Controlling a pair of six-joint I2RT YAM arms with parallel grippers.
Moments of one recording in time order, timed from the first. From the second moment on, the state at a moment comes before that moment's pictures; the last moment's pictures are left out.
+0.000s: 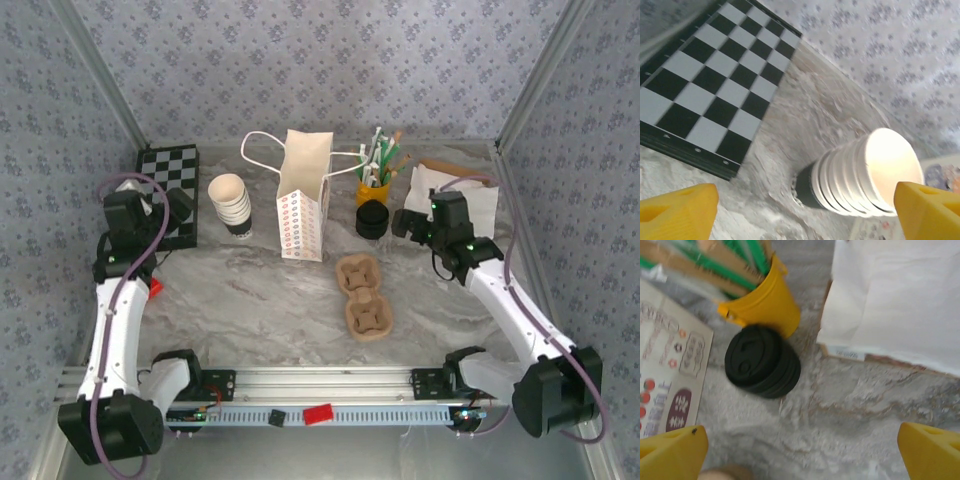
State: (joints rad) left arm 0.12 0.98 0.96 -0.53 0.10 -0.61; right arm 0.31 1.12 0.89 -0.49 0.09 0.41
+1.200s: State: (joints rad) left arm -0.09 1.65 1.63 -1.01 0.08 -0.34; right arm 0.55 1.25 1.10 -0.82 0.20 0.44
